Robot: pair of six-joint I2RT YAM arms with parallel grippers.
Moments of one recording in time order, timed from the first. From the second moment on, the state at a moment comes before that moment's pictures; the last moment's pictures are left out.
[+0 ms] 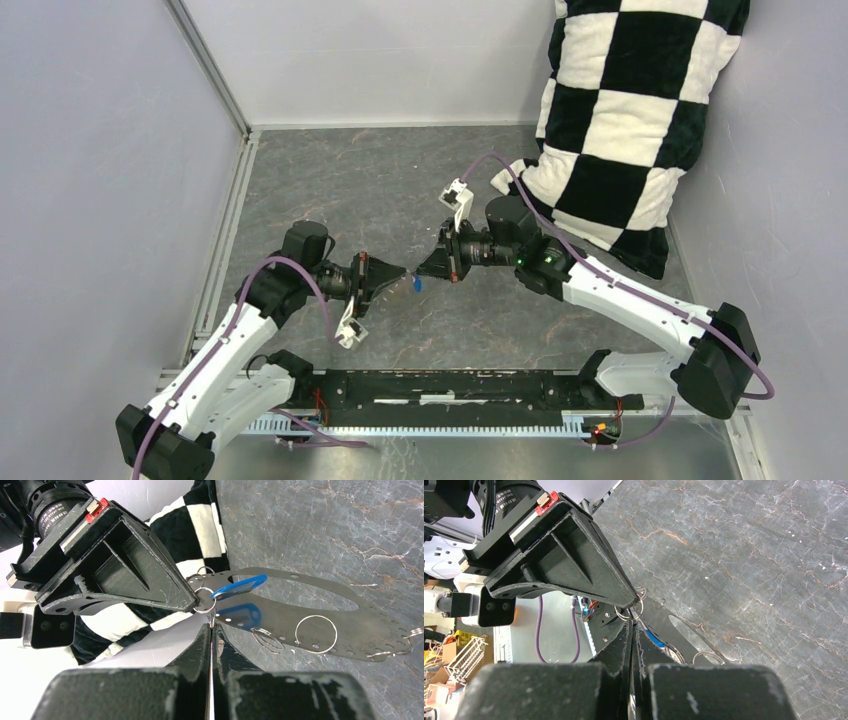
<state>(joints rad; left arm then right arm) -0.46 0.82 0.73 -0.60 1.00 2.05 0.84 1.25 0.95 -0.05 -0.49 0.48</state>
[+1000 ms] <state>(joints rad) -0.48 0.84 0.70 -0.60 0.87 2.05 0.86 1.29 0.95 -0.03 -0.45 0.49</state>
